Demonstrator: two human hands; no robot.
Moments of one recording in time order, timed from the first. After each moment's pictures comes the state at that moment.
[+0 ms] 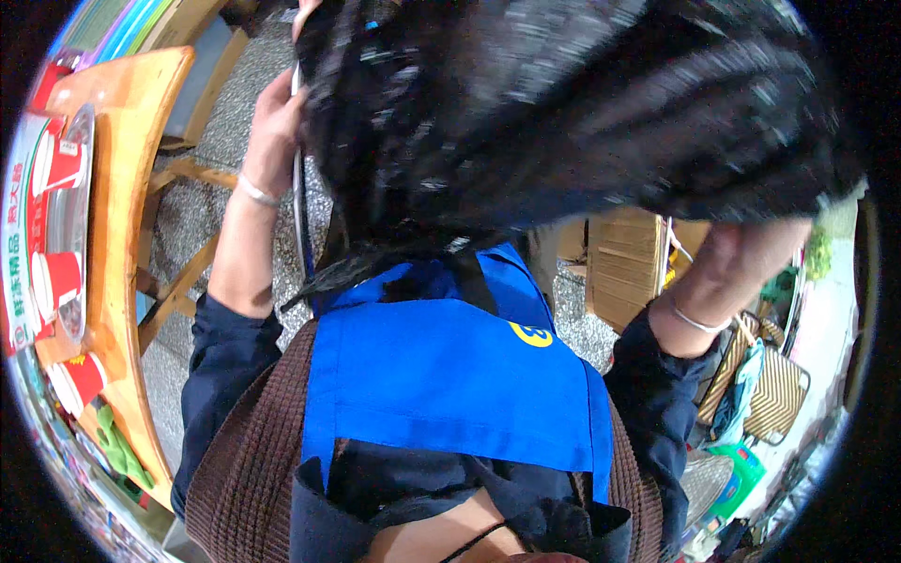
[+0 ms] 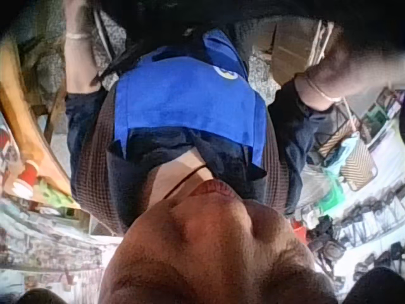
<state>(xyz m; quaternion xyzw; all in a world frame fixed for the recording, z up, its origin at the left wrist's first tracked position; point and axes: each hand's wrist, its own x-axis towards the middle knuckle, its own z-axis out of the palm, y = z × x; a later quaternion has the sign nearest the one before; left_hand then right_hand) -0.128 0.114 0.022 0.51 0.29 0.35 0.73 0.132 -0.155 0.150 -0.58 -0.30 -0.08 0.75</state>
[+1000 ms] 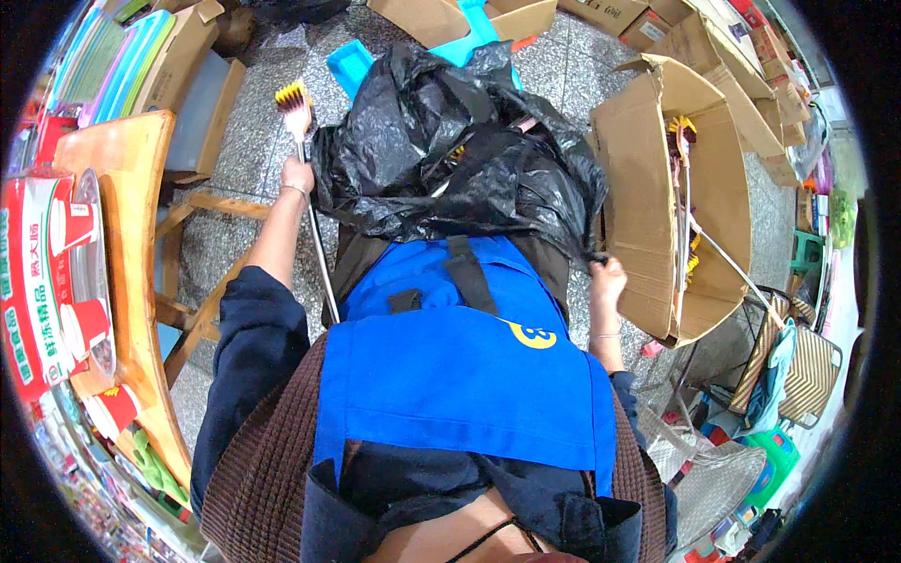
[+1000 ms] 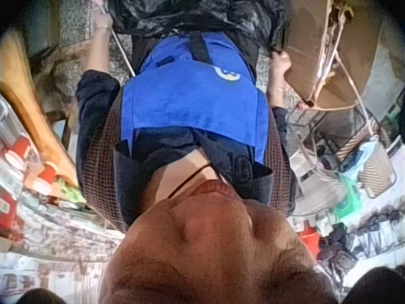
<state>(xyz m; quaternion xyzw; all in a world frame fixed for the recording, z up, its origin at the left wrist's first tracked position) -0.151 0.226 -0.239 0.72 0.62 0.10 0.29 0.126 -0.336 -0.197 -0.95 -0.05 0.09 0.31</state>
